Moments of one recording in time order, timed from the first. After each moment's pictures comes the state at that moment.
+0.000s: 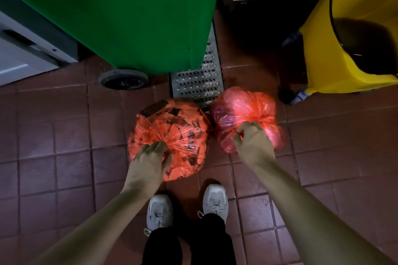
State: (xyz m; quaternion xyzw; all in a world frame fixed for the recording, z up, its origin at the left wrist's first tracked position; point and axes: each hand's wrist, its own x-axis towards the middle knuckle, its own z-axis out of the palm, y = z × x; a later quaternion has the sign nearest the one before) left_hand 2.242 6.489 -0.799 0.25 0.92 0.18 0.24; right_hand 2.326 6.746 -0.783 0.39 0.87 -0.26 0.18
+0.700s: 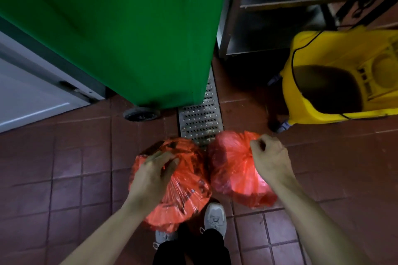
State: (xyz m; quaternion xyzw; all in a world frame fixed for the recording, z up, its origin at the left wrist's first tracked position) left_hand 2.215 6.510 -0.635 0.22 0.89 0.32 0.22; right_hand 2.319 6.778 -0.616 0.45 0.82 -0.35 0.05
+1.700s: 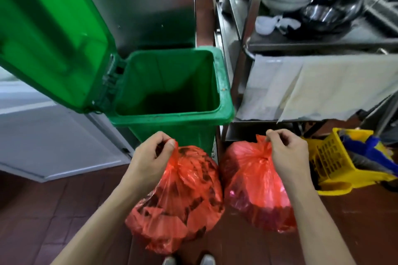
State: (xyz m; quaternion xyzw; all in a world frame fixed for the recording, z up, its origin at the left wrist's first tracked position) left_hand 2.196 6.544 -0.134 0.18 0.85 0.48 0.07; right_hand 2.296 6.824 -0.136 0.35 0.75 -0.51 -0.24
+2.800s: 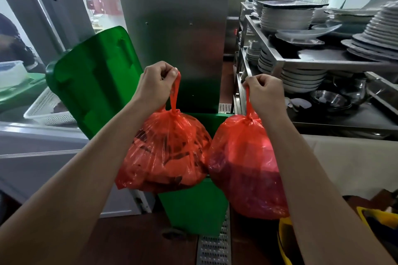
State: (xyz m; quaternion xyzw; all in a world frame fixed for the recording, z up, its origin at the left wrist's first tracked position) left_hand 2.018 6.554 0.123 0.20 0.84 0.48 -0.18; right_hand 2.099 6.794 0.110 0.16 0.77 -0.54 -0.31
